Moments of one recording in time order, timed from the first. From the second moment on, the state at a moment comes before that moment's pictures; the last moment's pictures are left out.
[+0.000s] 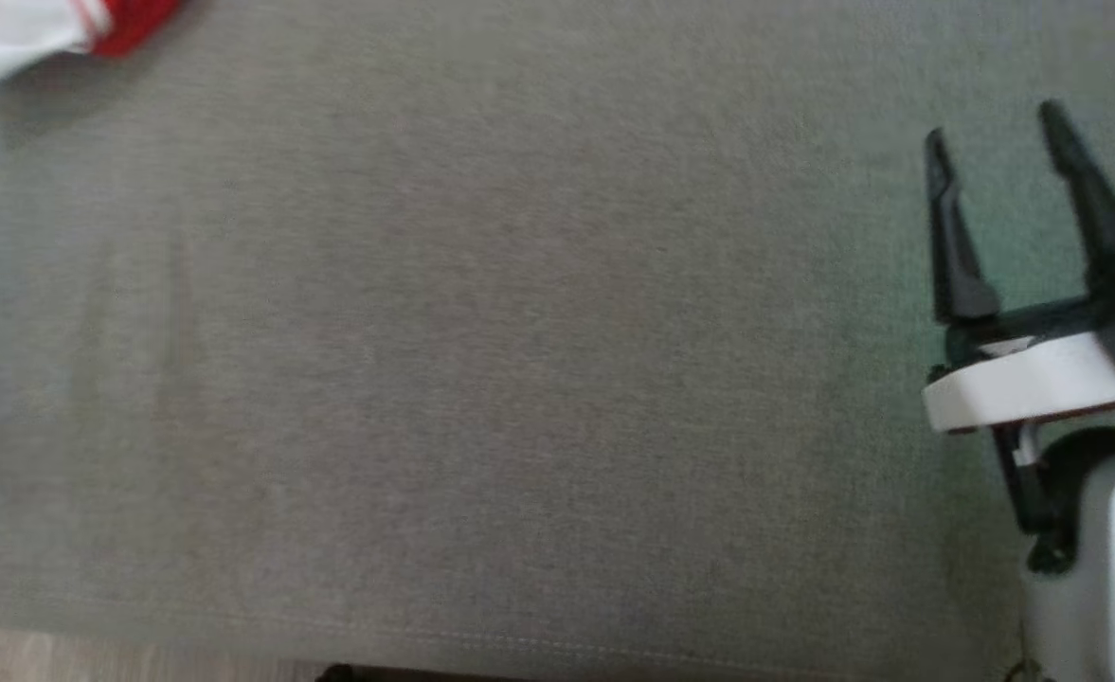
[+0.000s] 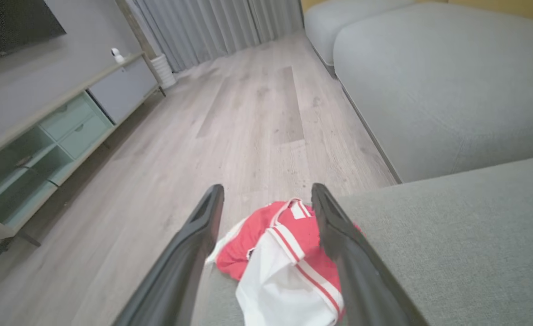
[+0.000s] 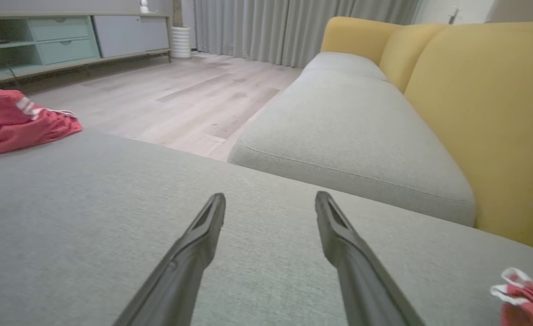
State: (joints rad) left arm -0.97 0.77 -0.42 0.40 -0.65 -0.06 0.21; right arm -0.21 -0.05 0.02 -0.30 -0.10 0.13 0.21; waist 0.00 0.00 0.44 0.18
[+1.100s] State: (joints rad) left arm -1.28 0.67 -0.59 0.95 -0.44 -0.11 -0.04; right arm -0.22 -0.05 -0.01 -0.32 -0.05 0.13 0.18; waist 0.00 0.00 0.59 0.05
